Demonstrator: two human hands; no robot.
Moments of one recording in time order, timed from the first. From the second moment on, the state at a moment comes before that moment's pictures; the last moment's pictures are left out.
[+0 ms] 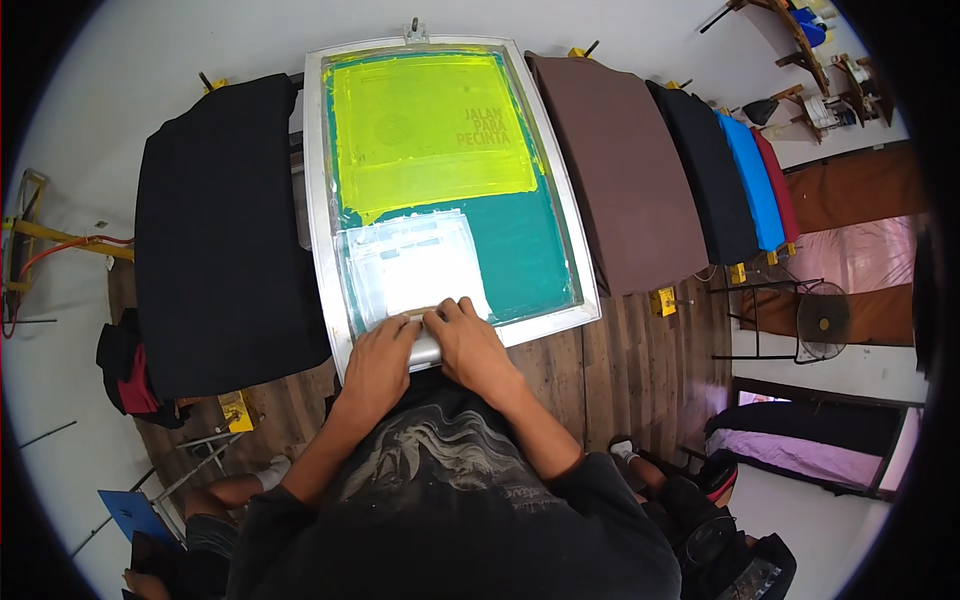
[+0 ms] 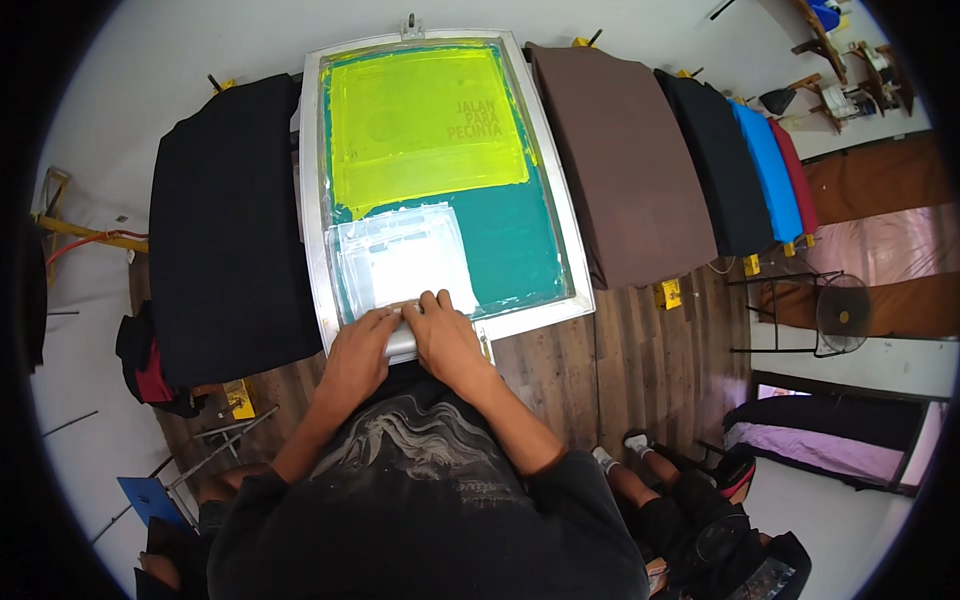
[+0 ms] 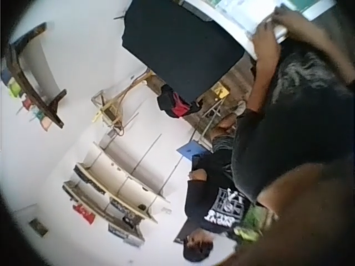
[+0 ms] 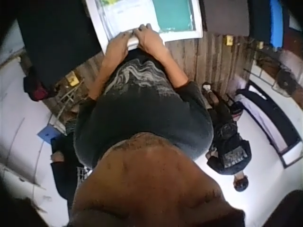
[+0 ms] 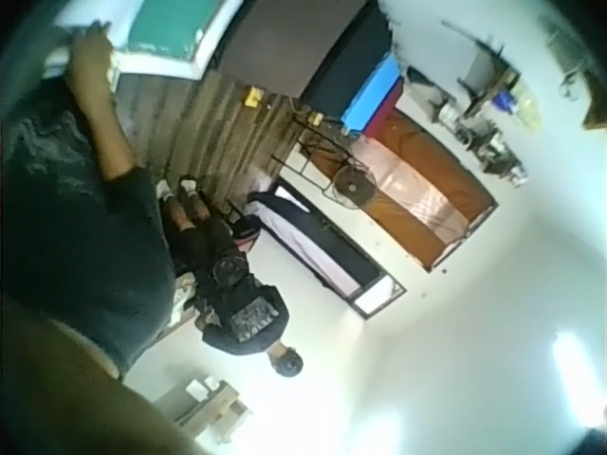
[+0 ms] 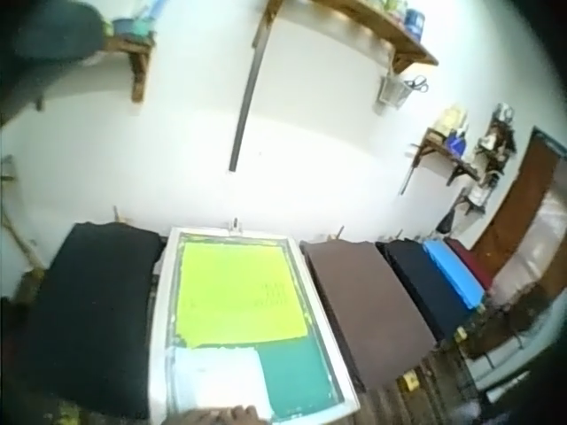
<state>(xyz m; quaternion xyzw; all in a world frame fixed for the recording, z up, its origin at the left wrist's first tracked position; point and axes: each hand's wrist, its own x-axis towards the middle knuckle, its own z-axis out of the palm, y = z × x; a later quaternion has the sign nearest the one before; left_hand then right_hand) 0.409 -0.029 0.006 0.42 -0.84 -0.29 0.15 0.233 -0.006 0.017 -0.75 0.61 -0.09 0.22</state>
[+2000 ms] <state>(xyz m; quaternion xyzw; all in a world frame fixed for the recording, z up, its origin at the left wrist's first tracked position) 0.402 -0.066 0.000 0.45 -0.83 -0.30 0.11 0.221 -0.053 0.026 -0.75 0.60 -0.05 0.25</state>
